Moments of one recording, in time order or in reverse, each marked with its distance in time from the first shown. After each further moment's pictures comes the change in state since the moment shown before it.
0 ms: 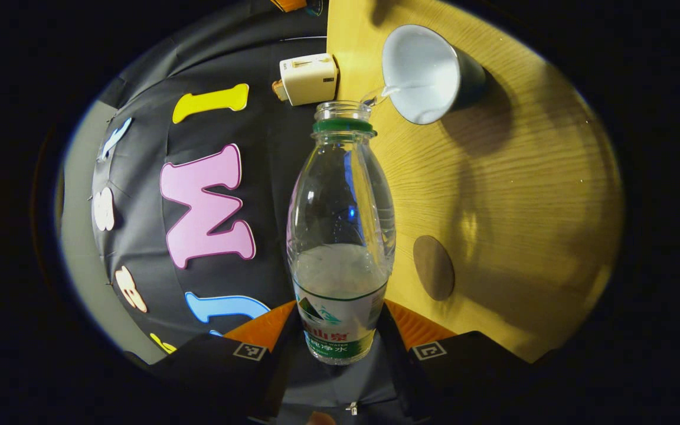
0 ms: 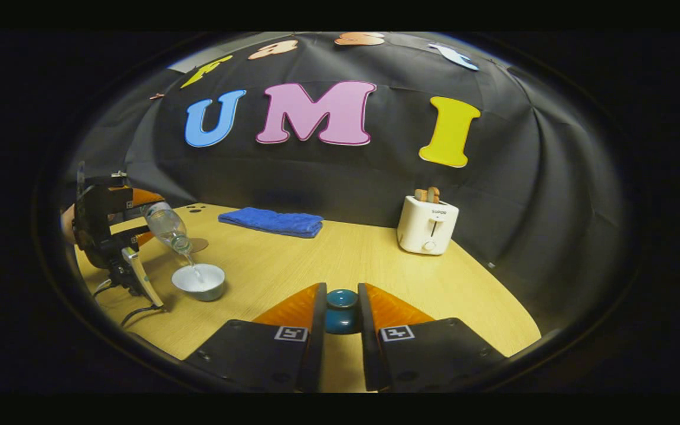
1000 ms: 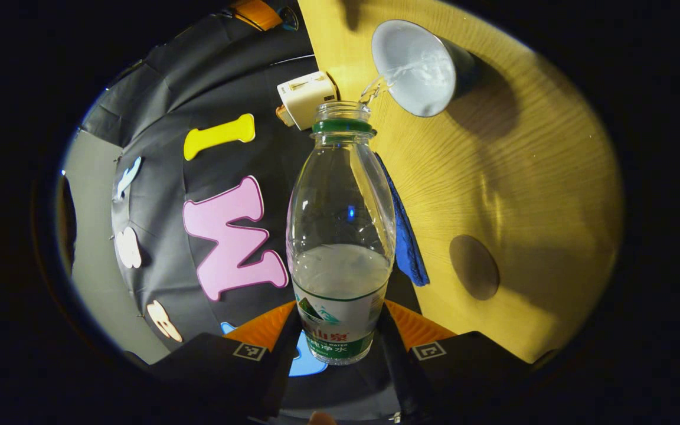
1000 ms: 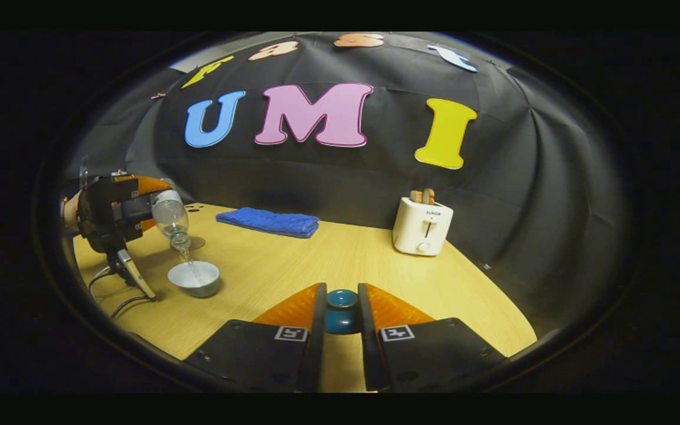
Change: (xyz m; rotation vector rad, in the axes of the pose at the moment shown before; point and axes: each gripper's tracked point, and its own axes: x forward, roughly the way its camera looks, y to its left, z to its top) left arm 0.009 0.036 0.009 0.171 -0.119 0.160; right arm -0.002 -0.015 -0.001 -0.017 -0.013 -0.005
